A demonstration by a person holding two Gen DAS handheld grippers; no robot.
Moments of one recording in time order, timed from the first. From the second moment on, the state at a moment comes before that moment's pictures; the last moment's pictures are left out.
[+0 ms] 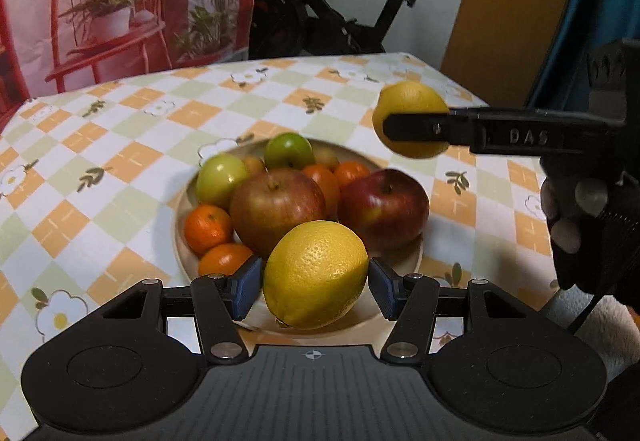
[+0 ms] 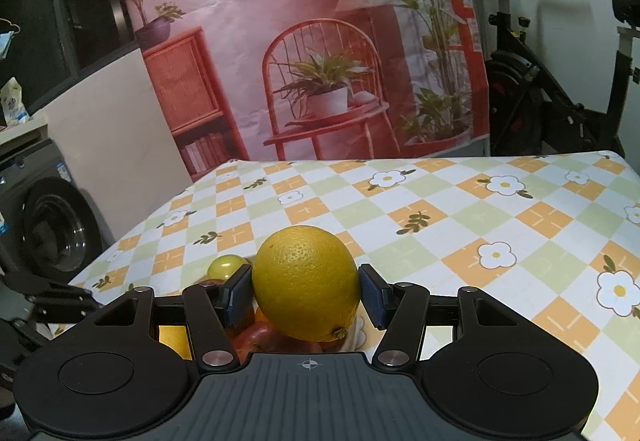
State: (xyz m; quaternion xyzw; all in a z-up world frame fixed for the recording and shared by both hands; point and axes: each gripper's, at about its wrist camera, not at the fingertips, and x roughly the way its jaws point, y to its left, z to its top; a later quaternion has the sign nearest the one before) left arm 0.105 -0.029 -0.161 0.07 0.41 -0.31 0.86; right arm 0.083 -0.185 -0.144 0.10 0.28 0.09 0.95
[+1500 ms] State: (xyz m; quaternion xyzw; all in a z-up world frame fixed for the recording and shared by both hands) left arm 0.094 0.029 -0.140 -0.06 0.30 -0.15 0.94; right arm 0.106 -0.112 -0.148 0.04 0.33 0.15 0.93
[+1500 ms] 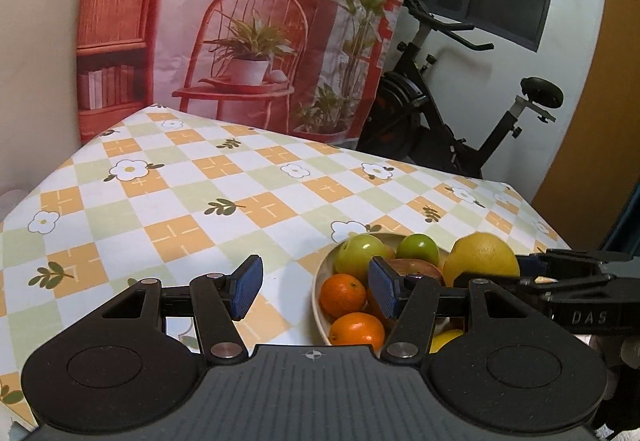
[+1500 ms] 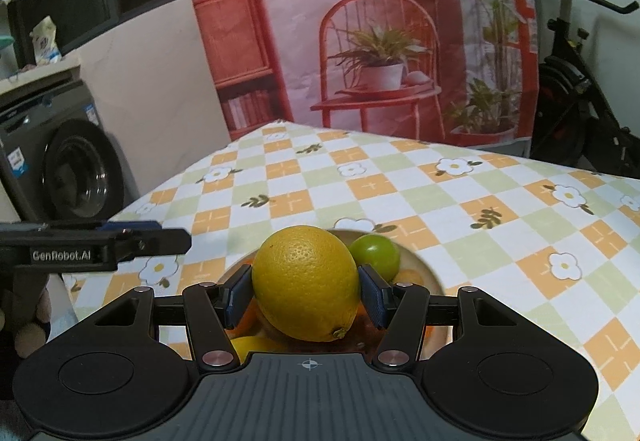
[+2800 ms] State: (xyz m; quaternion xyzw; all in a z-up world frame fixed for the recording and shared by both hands) left arm 0.094 0.027 -0.143 -0.05 0.32 -0.15 0.93; right arm 0.095 -0.104 -0.147 0.01 0.32 0.15 0.94
